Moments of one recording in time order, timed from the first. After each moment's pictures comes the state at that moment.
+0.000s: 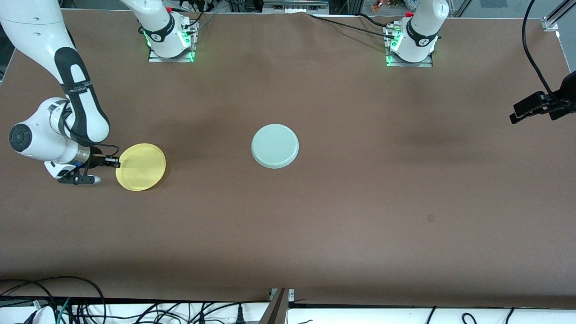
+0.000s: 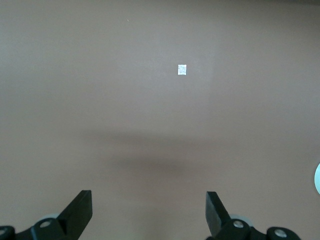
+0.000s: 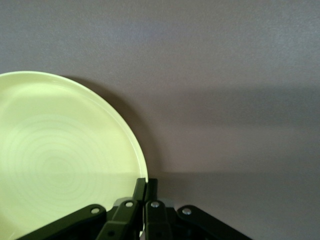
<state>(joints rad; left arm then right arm) 0.00 0.06 0.07 -1.51 -0.01 1.54 -0.06 0.03 0.51 -0.25 -2.01 0.26 2.38 -0.36</state>
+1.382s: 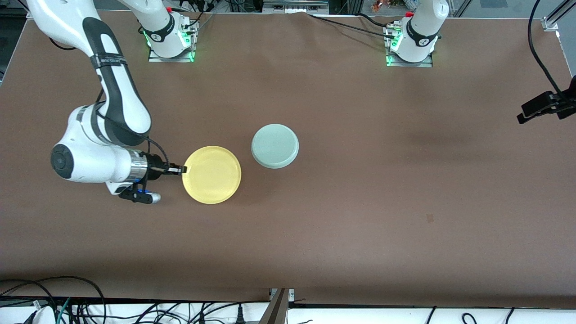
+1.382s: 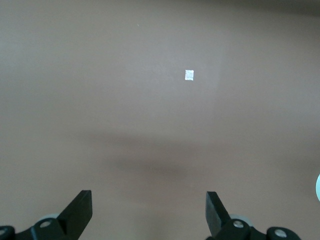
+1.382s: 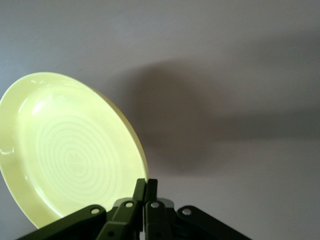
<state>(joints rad) 0.02 0.06 0.09 -1.49 -0.01 1.54 -0.06 0.21 0.52 -0.01 -1.60 0.44 1.92 0.18</state>
